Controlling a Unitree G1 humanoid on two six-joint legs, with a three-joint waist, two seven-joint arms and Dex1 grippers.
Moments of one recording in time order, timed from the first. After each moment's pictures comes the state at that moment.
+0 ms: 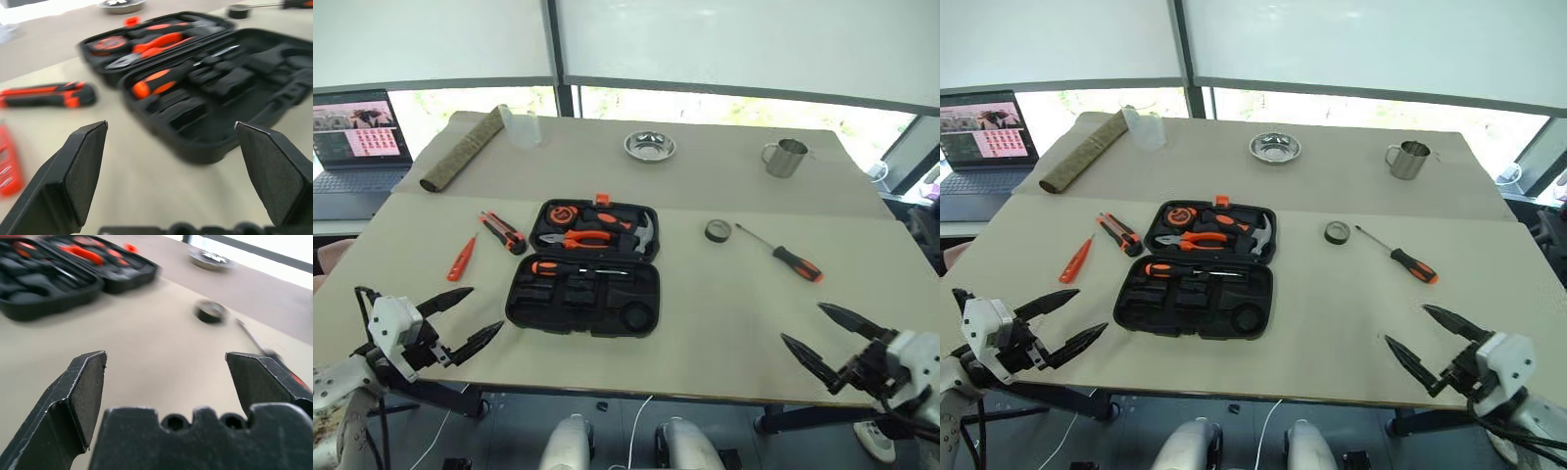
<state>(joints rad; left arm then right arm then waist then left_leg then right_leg) 0.24 0.71 0.42 -0.11 -0.54 0.00 -1.08 0.40 -0.55 -0.51 -0.17 0.49 -0.15 0.91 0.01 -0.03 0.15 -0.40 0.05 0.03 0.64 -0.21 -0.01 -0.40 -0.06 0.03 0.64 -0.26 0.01</state>
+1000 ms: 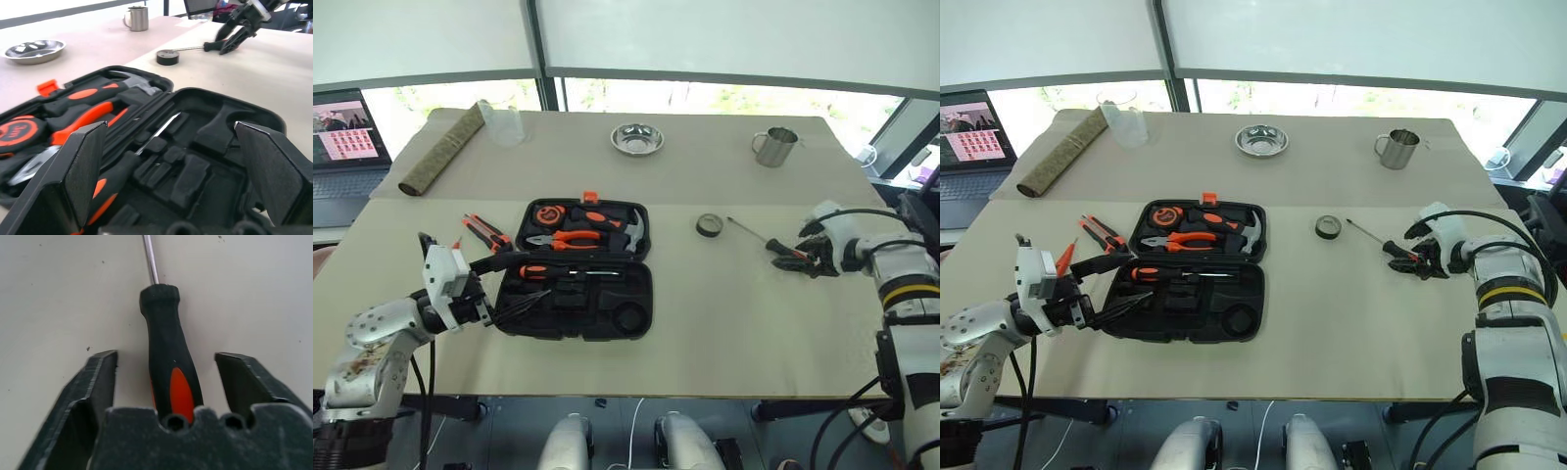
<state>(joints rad) -0.03 0.73 0.27 -0.15 -0.58 0.18 -1.10 -0.98 -0.79 0.11 1.21 -0.11 0.17 0.97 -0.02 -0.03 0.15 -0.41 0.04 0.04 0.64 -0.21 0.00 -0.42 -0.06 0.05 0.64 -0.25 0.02</state>
